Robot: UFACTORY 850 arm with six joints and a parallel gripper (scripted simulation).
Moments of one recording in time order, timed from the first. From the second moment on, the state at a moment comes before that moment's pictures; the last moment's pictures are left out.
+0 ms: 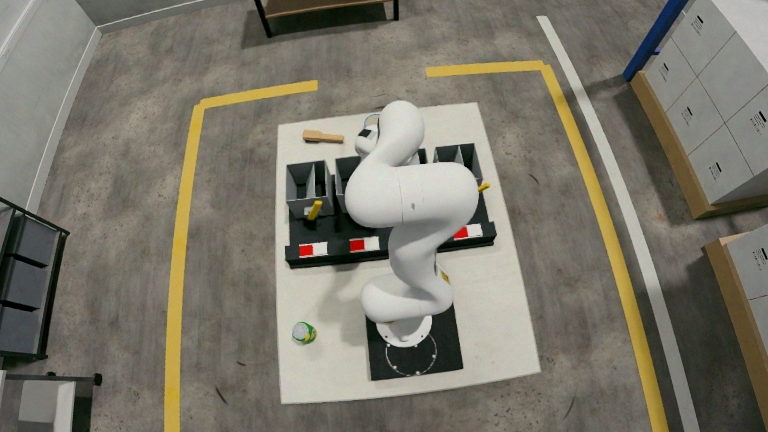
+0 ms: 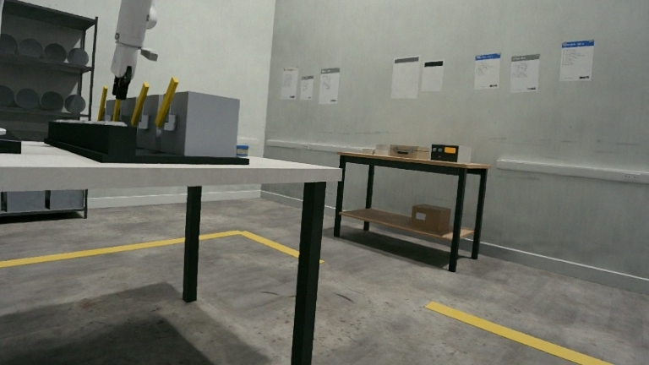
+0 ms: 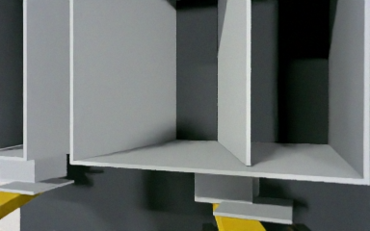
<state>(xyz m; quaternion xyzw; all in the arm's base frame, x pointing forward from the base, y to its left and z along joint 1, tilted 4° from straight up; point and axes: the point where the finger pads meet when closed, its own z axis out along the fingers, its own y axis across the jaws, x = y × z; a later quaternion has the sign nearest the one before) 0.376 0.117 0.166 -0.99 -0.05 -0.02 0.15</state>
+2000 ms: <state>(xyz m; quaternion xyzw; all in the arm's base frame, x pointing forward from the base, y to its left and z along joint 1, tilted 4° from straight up) 0.376 0.116 0.166 -0.99 -0.05 -0.02 0.15</state>
